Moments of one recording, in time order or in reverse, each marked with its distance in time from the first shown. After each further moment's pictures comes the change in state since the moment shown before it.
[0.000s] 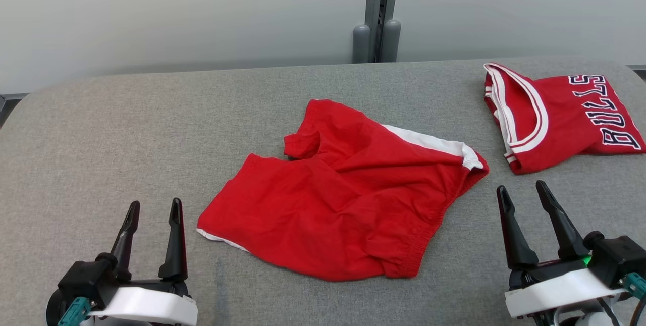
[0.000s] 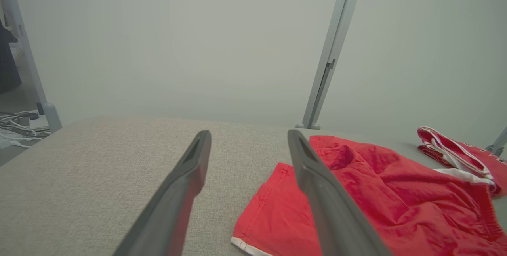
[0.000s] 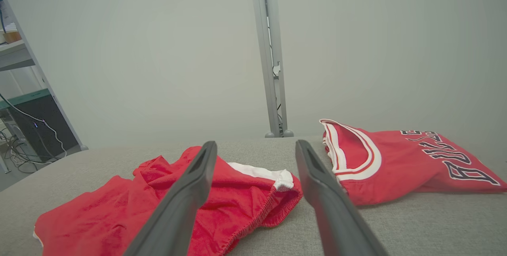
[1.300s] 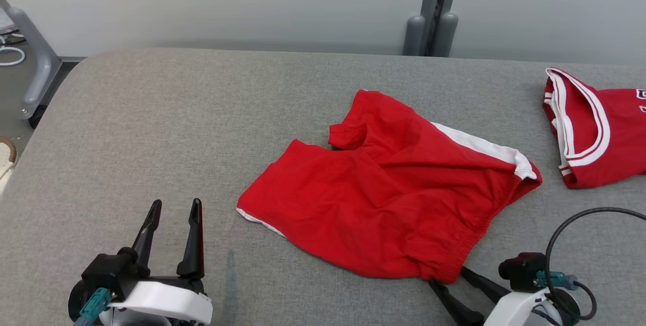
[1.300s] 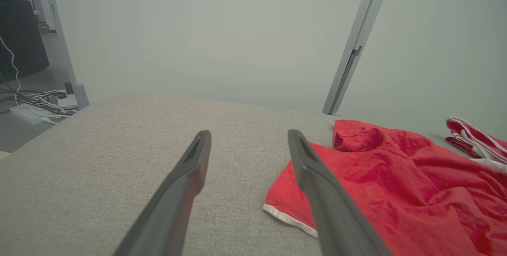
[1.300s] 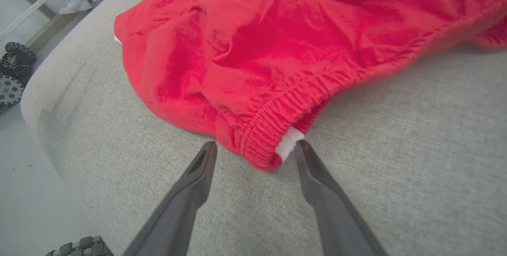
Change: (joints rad) left arm -0.040 -0.079 0.034 0.101 0.071 -0.098 0.000; right arm -0.120 -0.263 0.555 0.221 0.414 0.000 0.248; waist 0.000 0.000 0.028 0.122
